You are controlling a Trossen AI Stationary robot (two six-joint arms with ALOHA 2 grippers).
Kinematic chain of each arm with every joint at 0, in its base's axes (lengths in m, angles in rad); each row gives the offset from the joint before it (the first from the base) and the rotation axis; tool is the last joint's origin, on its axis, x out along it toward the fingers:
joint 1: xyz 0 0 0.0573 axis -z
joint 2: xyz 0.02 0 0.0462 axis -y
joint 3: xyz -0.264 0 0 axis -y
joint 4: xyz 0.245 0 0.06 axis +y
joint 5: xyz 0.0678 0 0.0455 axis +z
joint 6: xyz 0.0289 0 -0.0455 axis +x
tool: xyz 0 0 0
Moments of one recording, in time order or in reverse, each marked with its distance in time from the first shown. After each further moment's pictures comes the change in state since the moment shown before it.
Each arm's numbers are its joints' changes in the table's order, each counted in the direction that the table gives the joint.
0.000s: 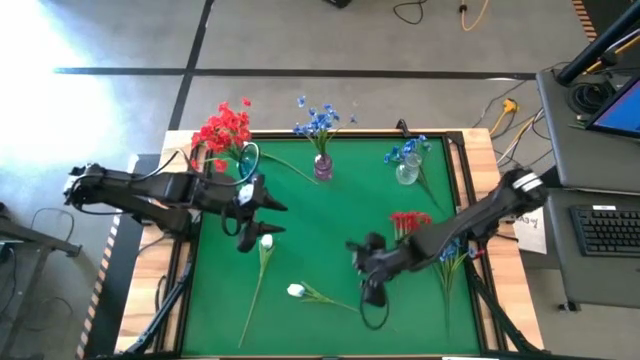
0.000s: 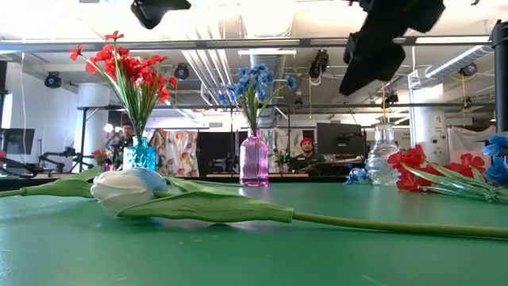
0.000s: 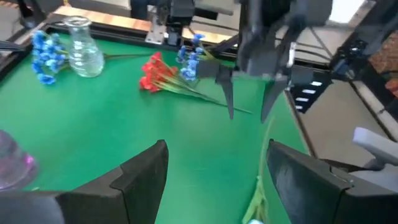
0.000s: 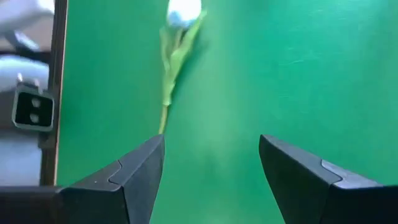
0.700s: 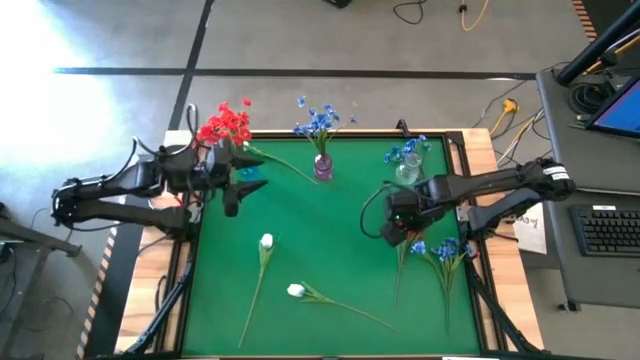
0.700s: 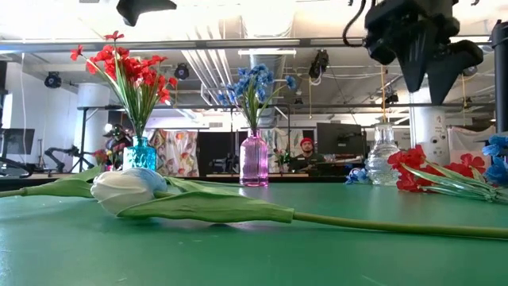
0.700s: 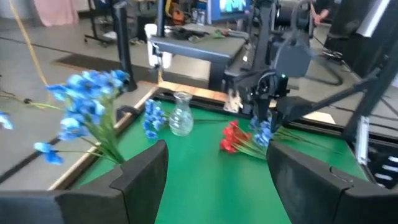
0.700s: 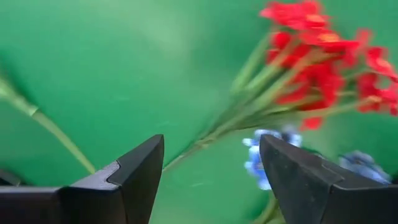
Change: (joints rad) left arm -0.240 0.256 -0.081 -0.071 0.092 0.110; right arm 0.343 0.280 -0.015 0.706 0.250 0.580
